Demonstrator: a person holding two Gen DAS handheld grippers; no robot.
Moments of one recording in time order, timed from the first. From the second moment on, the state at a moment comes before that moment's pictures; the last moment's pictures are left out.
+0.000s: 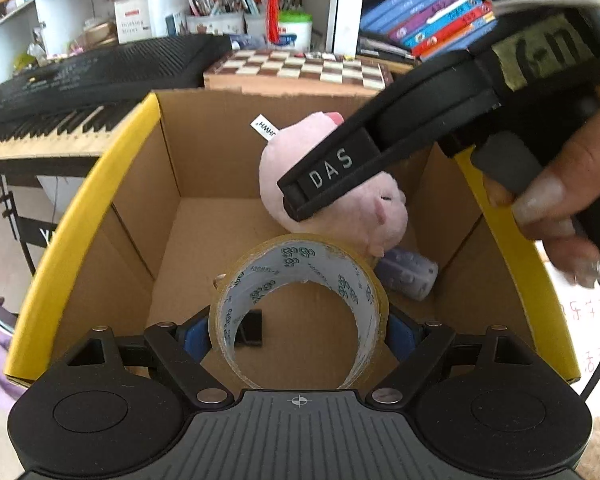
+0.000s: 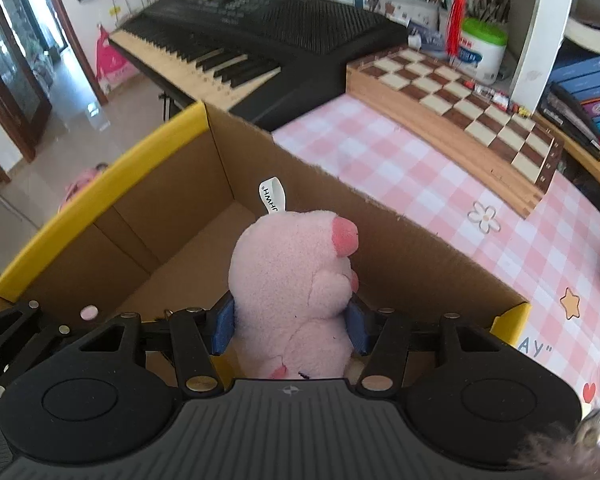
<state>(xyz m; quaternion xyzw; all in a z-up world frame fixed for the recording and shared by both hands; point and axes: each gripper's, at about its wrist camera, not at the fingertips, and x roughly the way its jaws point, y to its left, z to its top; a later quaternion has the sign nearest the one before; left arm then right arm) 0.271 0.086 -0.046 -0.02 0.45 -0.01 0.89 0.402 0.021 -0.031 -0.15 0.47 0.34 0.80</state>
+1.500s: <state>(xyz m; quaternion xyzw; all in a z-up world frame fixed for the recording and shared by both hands) 0.182 0.098 0.032 -0.01 0.31 -0.01 0.95 0.310 -0.031 0.050 -0.06 0.35 0.30 0.89</state>
